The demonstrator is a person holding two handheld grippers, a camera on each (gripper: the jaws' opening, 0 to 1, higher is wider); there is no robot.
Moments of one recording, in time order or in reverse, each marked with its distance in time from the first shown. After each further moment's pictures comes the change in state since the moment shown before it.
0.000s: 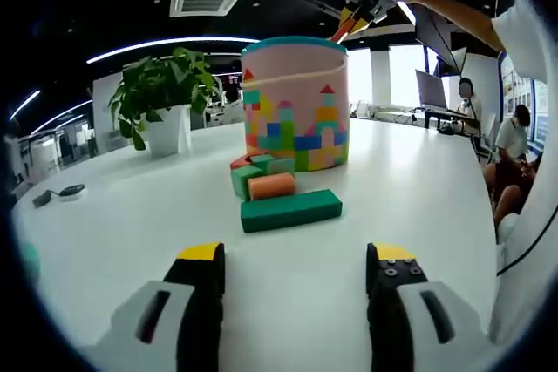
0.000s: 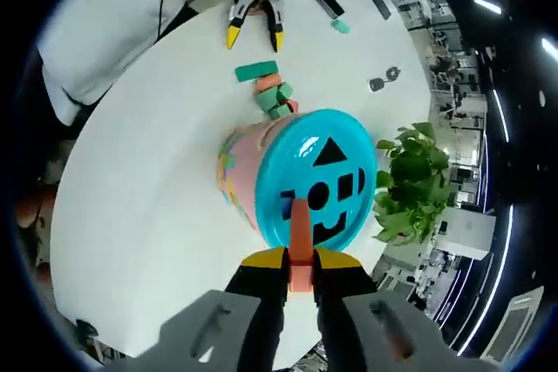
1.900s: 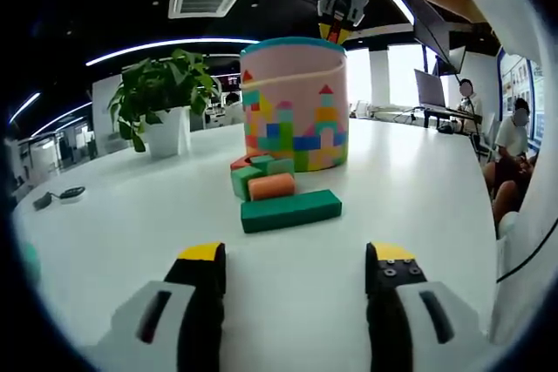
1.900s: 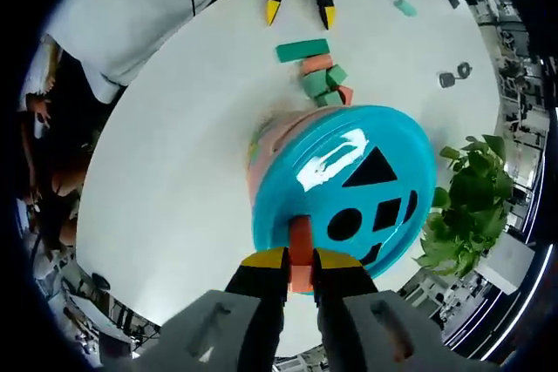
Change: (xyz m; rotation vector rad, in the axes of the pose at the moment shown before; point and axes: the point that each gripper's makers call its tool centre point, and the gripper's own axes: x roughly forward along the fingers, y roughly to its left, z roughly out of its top) left arm -0.001 0.000 0.000 0.010 -0.003 -0.001; right arm 0.055 0.008 0.011 -0.138 0.092 0.329
